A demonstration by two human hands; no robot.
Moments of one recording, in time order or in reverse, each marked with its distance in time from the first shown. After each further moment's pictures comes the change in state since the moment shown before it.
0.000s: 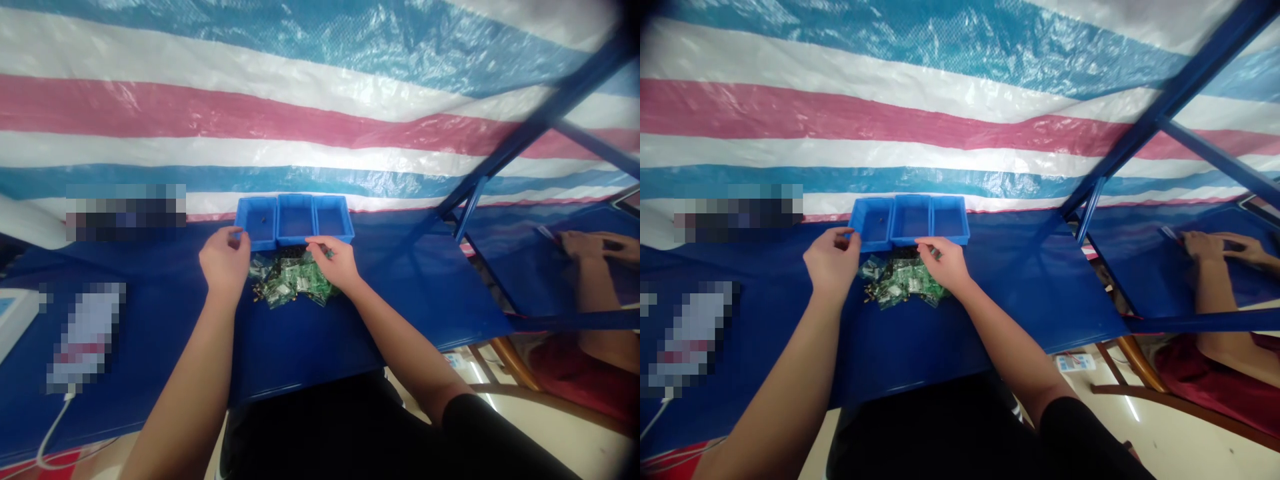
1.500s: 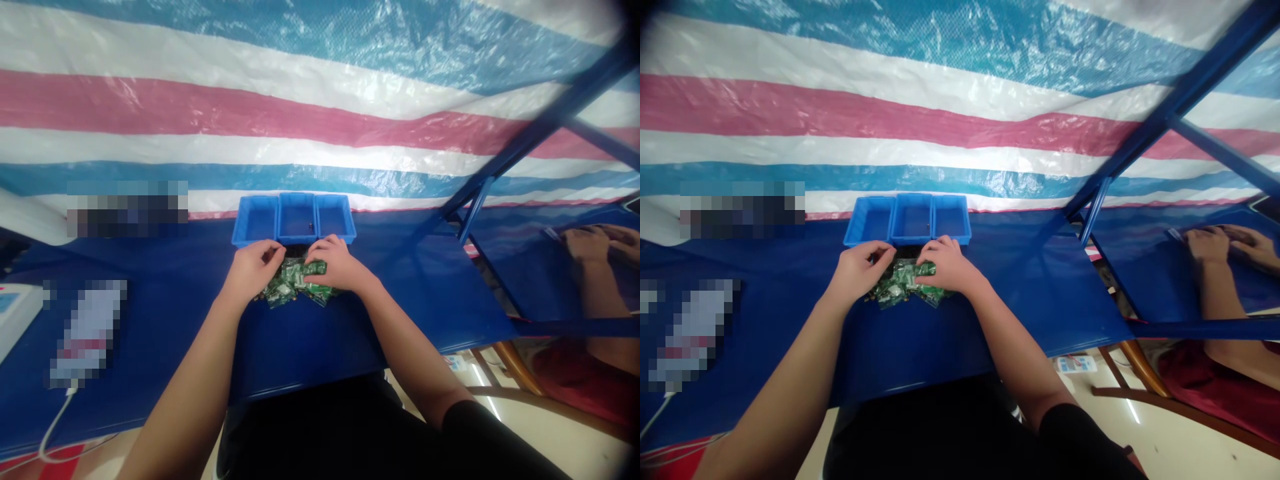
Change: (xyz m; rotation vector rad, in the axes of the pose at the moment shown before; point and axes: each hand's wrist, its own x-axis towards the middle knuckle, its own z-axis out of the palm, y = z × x) left_hand -0.022 0.025 -0.006 -0.261 -0.404 0.288; right_hand 0.009 -0.004 -0.029 -0.418 -0.552 -0.185
